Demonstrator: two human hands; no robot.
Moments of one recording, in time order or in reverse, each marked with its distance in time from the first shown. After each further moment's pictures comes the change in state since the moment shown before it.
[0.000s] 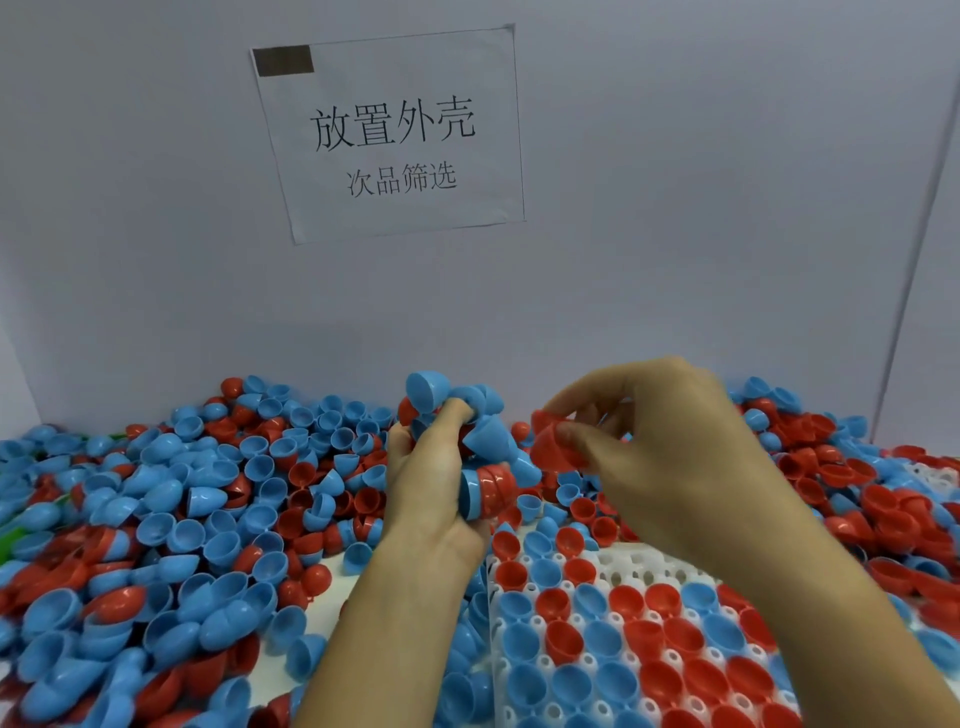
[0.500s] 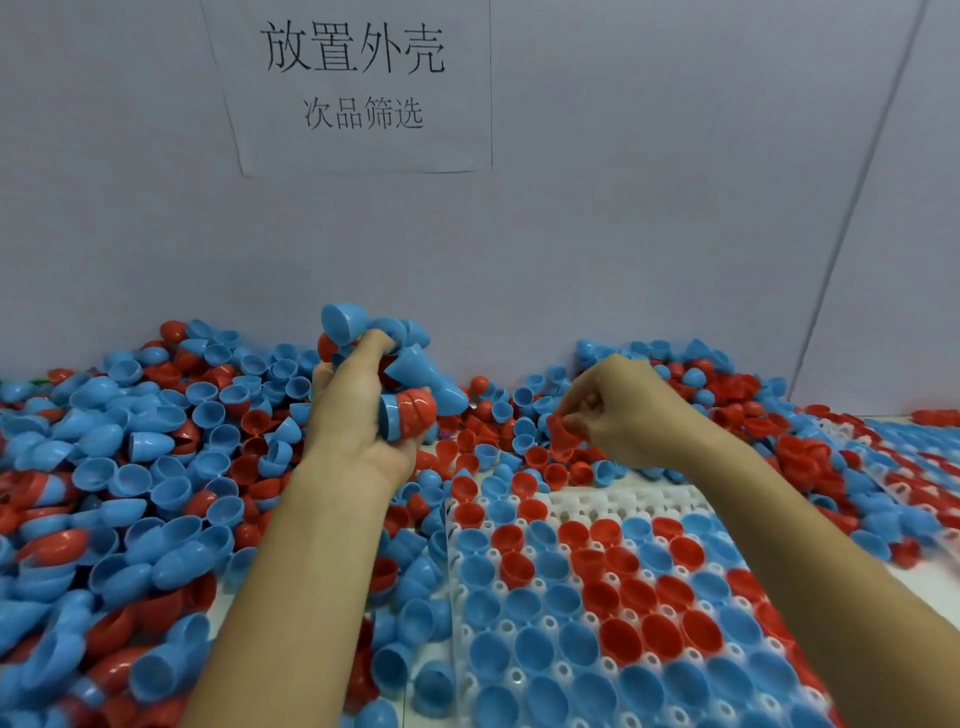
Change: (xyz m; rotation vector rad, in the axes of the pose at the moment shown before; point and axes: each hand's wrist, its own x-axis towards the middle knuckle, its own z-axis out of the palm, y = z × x) left_hand 0.008 0.024 -0.010 0.036 0.015 0.004; right_hand 0.032 0.088 0.010 -0.309 -0.281 0.175
